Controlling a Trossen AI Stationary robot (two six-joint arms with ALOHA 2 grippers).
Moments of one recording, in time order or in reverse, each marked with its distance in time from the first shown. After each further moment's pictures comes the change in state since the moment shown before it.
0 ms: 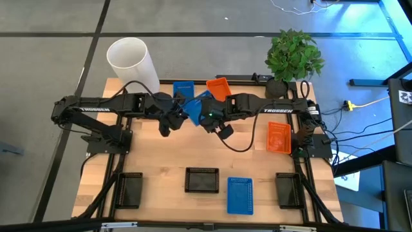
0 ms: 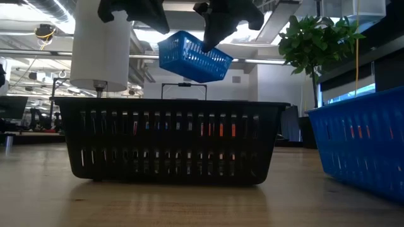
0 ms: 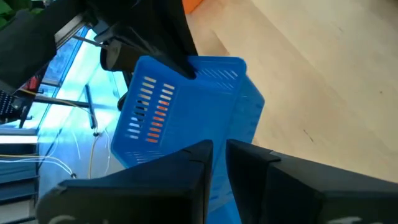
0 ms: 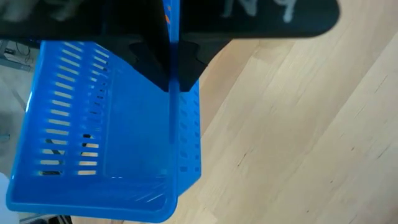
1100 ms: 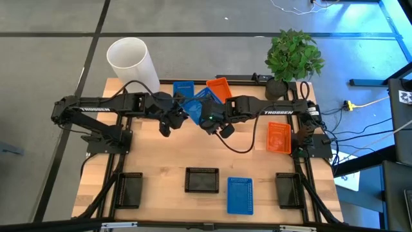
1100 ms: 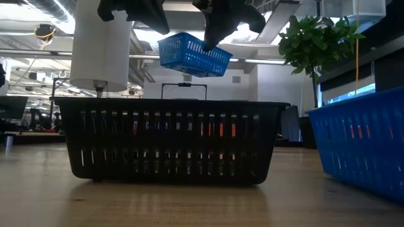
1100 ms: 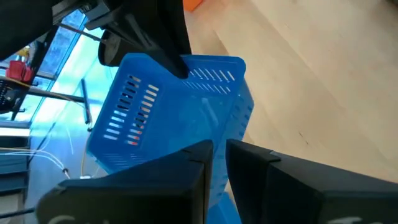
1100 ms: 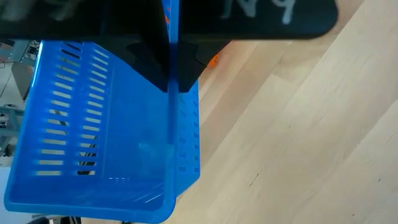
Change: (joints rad) left arm 0.010 0.000 -0.001 -0.001 0.005 -0.044; right arm 0.026 0.000 0.000 -0.002 0.103 -0.082
